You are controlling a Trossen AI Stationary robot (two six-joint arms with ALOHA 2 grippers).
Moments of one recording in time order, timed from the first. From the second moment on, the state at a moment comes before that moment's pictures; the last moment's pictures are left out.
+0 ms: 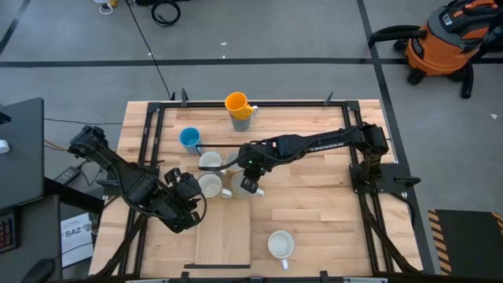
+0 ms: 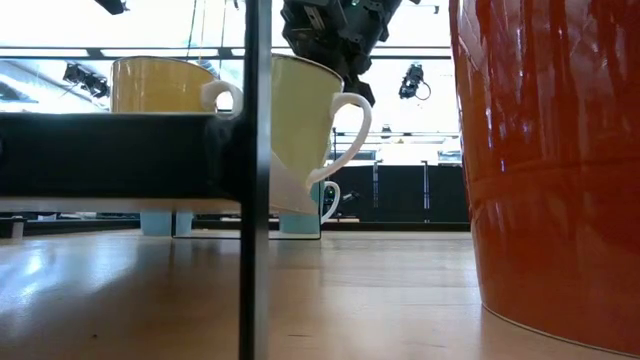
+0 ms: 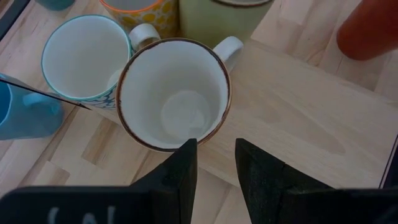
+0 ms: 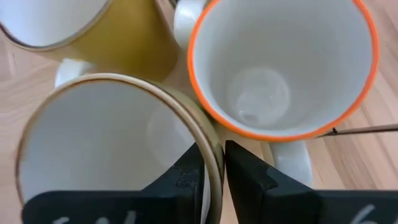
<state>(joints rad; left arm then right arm) -0.66 1.40 1.37 -1.24 -0.50 -1.06 0.04 1.91 1.63 -0.71 0.01 0.44</state>
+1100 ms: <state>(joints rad) -0.66 1.40 1.37 -1.24 -0.50 -1.06 0.02 1.91 1.67 -0.68 -0.03 0.45</state>
